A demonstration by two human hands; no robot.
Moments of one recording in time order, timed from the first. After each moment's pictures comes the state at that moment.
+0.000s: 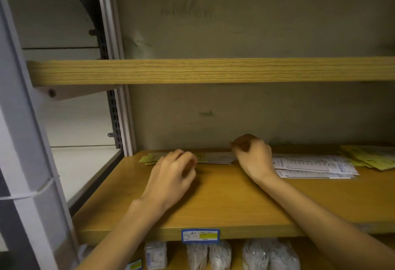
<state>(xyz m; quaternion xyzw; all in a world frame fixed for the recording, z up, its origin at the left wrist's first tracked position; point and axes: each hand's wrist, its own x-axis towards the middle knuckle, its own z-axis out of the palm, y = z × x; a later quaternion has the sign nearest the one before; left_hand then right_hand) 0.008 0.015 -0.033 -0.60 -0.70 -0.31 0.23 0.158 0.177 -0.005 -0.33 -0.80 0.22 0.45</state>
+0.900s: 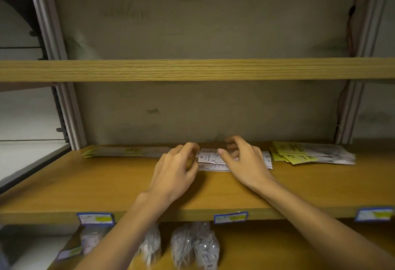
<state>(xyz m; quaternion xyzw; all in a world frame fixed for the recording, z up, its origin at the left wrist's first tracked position) 0.195 0.126 -0.020 -0.55 -0.73 -0.35 0.20 0.330 0.260 -0.009 -0.26 -0.86 0.21 0.39</state>
